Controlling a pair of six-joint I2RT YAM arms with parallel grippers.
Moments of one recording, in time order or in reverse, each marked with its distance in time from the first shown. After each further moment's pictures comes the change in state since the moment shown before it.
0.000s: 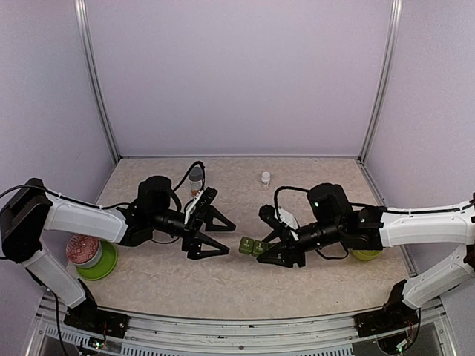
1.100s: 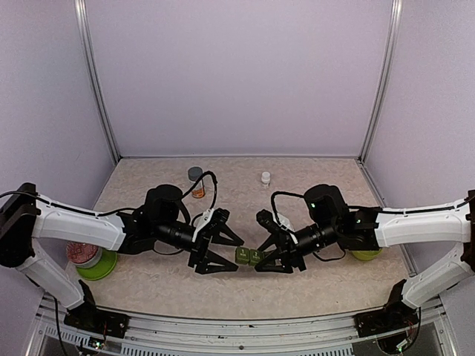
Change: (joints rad) left arm -0.151 -0.062 0.012 -0.178 -0.152 0.227; right arm -0.002 0.029 -0.002 0.039 -0.203 0.020
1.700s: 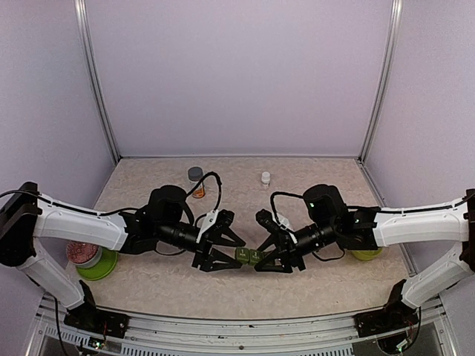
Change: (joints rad) left arm -0.022 0.012 0.019 -0.036 -0.072 0.034; right arm -0.010 0.015 0.001 0.008 -0.019 0.008
